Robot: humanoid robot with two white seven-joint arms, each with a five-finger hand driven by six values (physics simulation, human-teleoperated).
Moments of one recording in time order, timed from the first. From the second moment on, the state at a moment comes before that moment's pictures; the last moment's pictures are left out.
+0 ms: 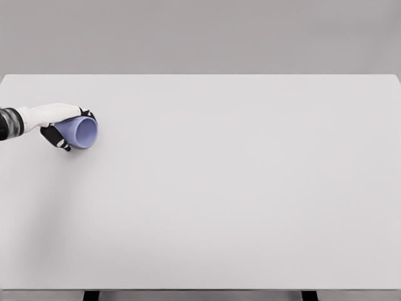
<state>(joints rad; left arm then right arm) -0.79 0.76 -0.82 -1.01 -0.24 -0.36 -0.49 -0.02 0.00 -0.08 -0.01 0.07 -0.06 0.07</state>
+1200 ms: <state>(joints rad) -0.68 0.41 -0.66 -0.90 0.61 -0.17 -0.61 -0.02 0.00 -0.08 -0.01 0.07 -0.06 0.07</state>
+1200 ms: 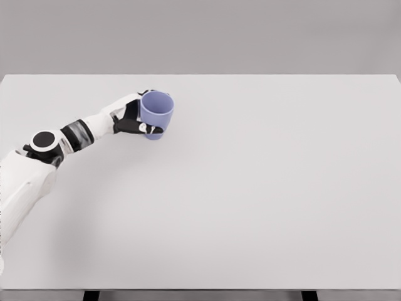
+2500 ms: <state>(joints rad) -0.65 0.38 -0.62 -0.90 0.62 -0.18 -0.61 -0.02 0.00 -0.08 -0.01 0.07 -0.06 0.07</state>
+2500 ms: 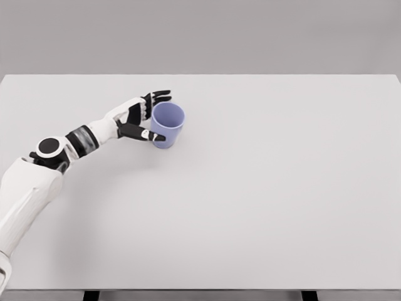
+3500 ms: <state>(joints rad) -0.66 0.42 -0.59 -0.94 0.64 -0.18 -0.61 -0.02 0.00 -0.08 -0.01 0.07 -0.06 0.07</state>
